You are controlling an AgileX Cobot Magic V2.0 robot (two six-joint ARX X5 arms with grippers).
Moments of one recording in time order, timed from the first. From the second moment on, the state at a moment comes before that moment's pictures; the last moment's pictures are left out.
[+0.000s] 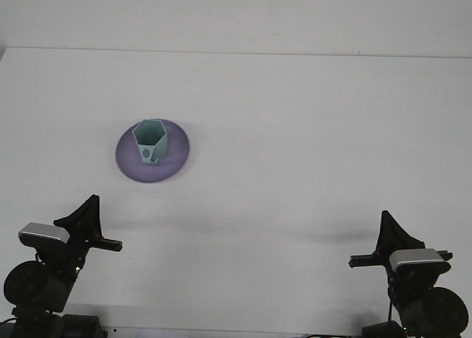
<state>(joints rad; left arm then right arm) -0.04 0.26 0.49 -0.14 0.11 -0.05 0.20 0.15 0.49 -0.37 0.10 0.06</state>
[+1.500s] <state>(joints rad) -0.03 0.00 0.03 0.17 0.10 0.01 0.20 0.14 0.49 -0.37 0.10 0.06</state>
